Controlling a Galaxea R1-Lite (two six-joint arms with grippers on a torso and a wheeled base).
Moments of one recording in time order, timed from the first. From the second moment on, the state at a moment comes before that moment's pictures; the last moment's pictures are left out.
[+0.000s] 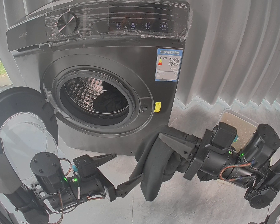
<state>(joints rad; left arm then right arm) -0.70 1.84 -0.16 -1.55 -0.14 -0.07 0.81 1.78 -0.41 -1.55 0.19 0.19</state>
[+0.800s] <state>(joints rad) -0.76 1.89 -0.26 -1.55 -0.13 -0.07 0.83 1.79 -0.47 -1.55 0.19 0.20</state>
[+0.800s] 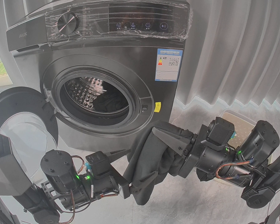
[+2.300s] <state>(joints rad) -0.78 1.98 -0.40 -1.55 -0.15 -0.04 0.82 1.83 -0.51 -1.54 0.09 0.24</state>
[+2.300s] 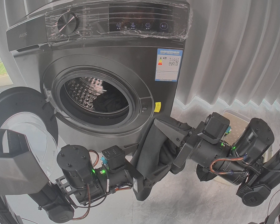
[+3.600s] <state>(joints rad) -0.76 2.16 -0.61 -1.55 -0.14 -0.05 0.83 1.83 -0.51 -1.54 0.08 0.24</state>
